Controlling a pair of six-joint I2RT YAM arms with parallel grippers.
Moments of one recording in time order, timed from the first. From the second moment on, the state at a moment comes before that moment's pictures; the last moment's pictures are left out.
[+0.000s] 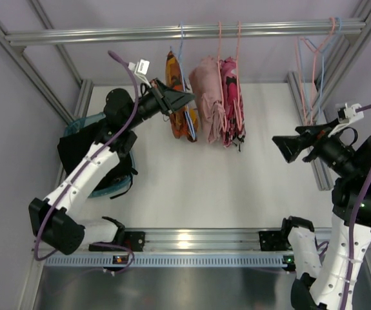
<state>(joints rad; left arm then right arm) -0.46 1.30 1.23 0.29 0.53 -0.94 -0.29 0.66 1.26 -0.76 -0.85 0.16</state>
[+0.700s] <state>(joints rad) -0.47 0.98 0.98 0.26 0.53 -0.91 0.30 1.20 1.67 -0.37 -0.60 0.28</state>
